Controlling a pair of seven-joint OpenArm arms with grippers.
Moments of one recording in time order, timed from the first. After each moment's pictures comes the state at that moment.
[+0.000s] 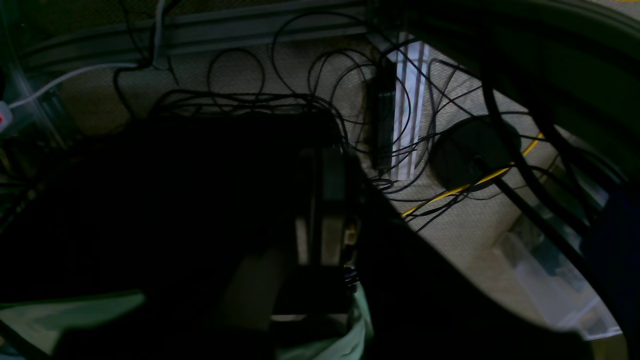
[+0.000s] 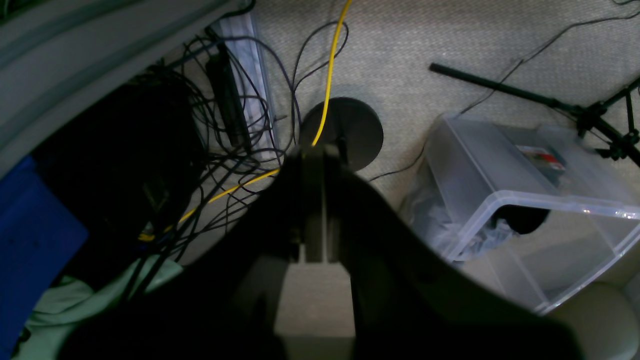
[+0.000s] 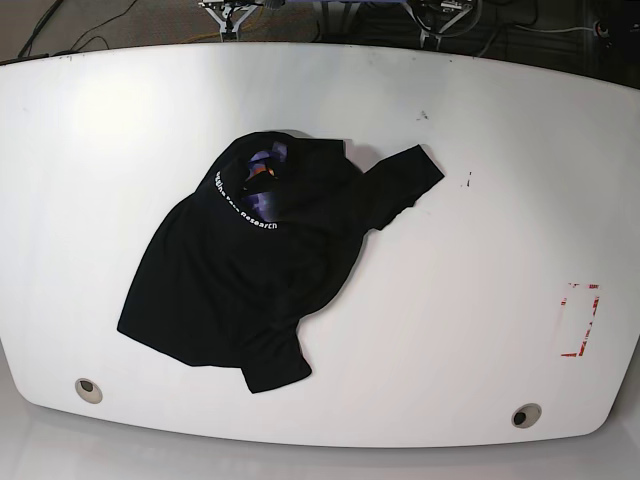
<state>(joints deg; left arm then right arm) 3.9 -1.4 -21.6 3.4 27.1 -1.9 -6.0 -9.7 0.7 23.9 15.4 -18.8 7.7 -7.3</state>
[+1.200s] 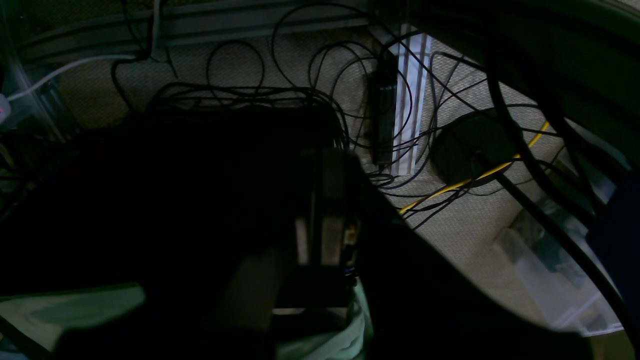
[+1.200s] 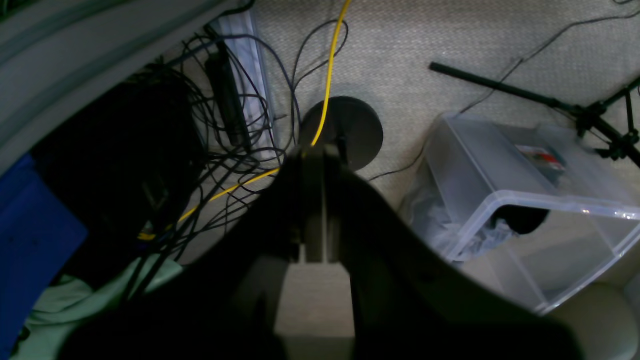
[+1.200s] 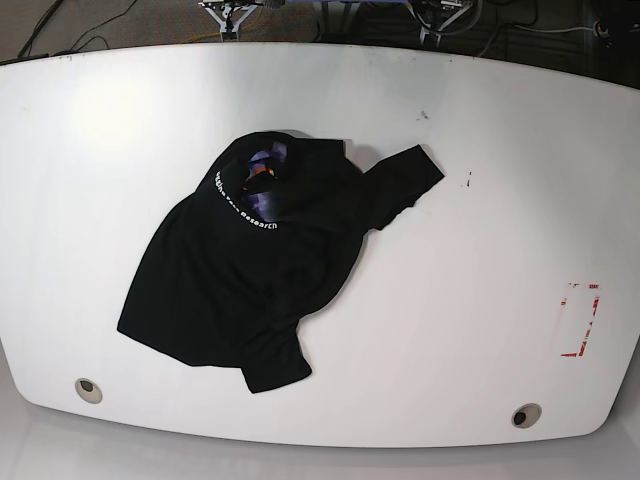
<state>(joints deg) 4.4 -1.4 -21.6 3.4 27.0 -1.9 -5.8 -9.9 0.8 23.8 15.6 -18.8 7.9 -7.4</state>
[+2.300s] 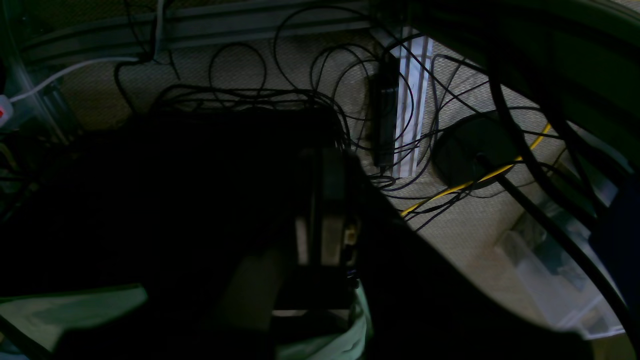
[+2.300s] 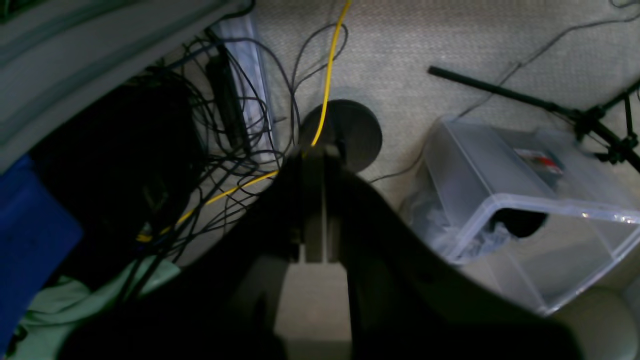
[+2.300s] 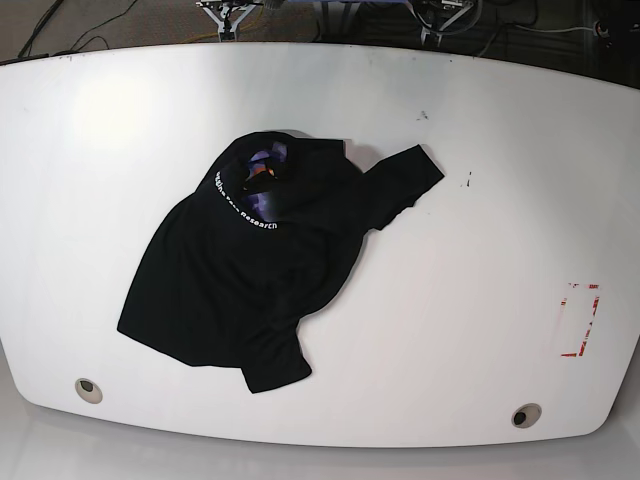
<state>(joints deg) 5.5 -1.3 -21.7 4.7 26.5 -1.9 -5.8 -10.5 1.0 23.9 16.9 -18.8 8.4 -7.4</state>
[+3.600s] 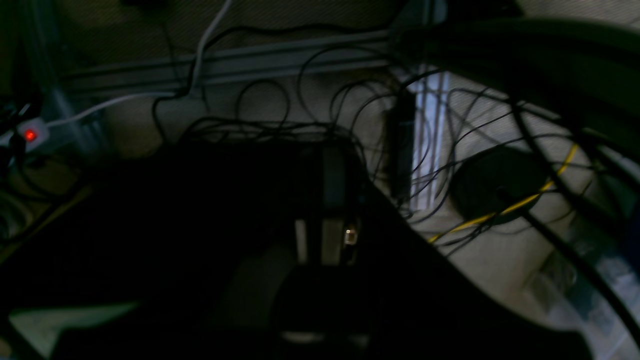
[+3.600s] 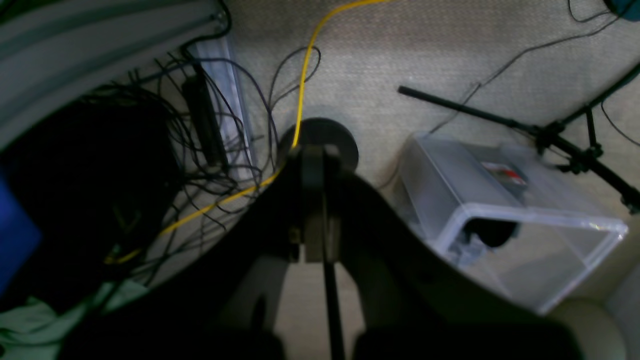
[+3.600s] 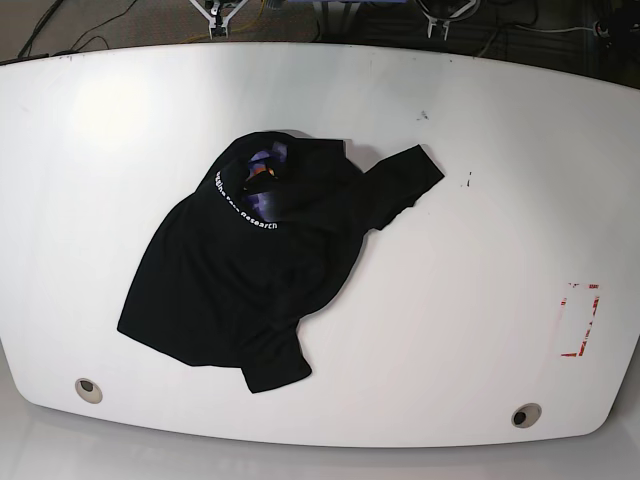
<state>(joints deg) 12.5 -0.2 -21.0 15.1 26.3 -1.7 -12.1 -15.6 0.5 23.8 25.2 -19.2 8.4 -5.2</state>
